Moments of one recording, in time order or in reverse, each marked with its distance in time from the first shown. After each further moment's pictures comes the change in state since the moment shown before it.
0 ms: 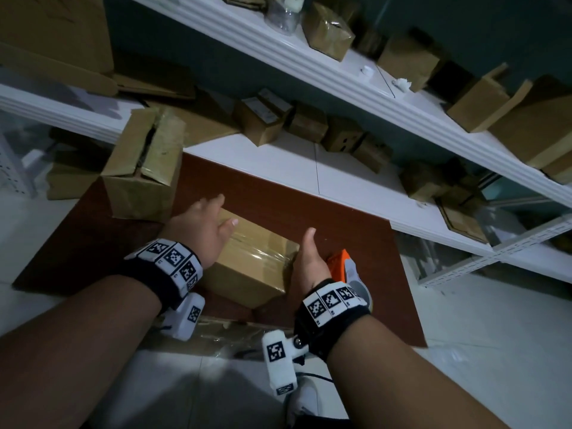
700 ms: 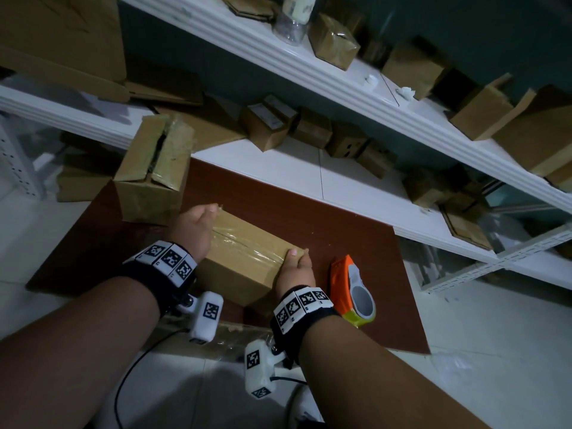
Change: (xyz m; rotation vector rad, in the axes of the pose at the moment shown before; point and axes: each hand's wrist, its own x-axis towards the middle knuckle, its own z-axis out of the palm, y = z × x) left_hand -0.008 -0.001 -0.013 -0.671 0.091 -0.223; right_hand 0.006 -0.003 0.020 0.615 -0.048 0.042
